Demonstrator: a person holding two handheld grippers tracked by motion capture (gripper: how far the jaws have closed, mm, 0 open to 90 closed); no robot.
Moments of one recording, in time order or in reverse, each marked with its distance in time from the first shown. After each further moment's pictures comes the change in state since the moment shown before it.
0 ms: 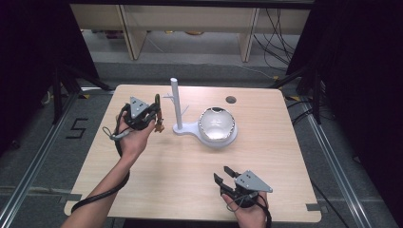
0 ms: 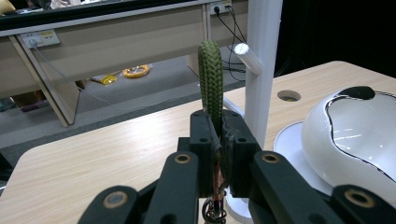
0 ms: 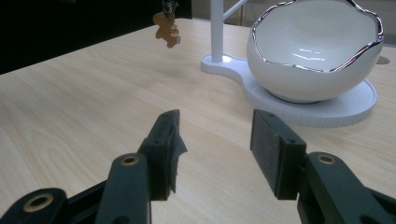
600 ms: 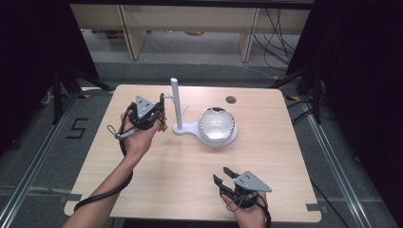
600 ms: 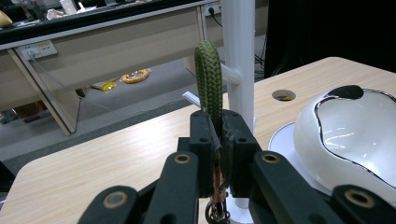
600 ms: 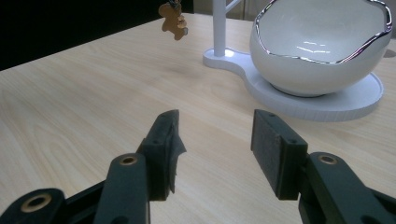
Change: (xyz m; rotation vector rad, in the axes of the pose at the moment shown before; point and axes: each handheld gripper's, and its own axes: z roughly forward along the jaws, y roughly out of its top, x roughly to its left) left arm -0.014 0.007 0.002 -0.009 -0.011 0.052; right arm -0.001 -0.003 0.001 0.027 -0.002 0.004
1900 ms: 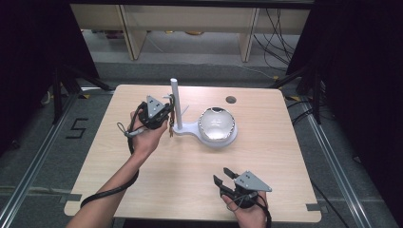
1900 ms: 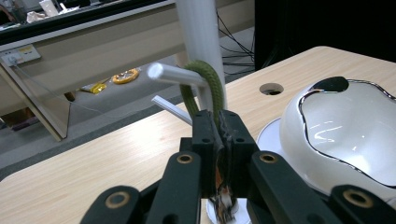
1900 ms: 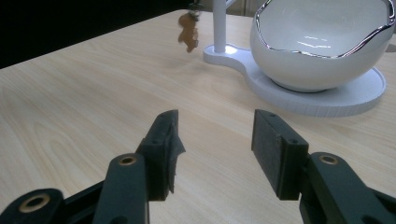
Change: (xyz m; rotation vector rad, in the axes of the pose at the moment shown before) left arm -0.014 0.001 0.018 0.011 -0.050 0.066; right arm -0.003 -0.002 0.001 -0.002 0.013 -0.018
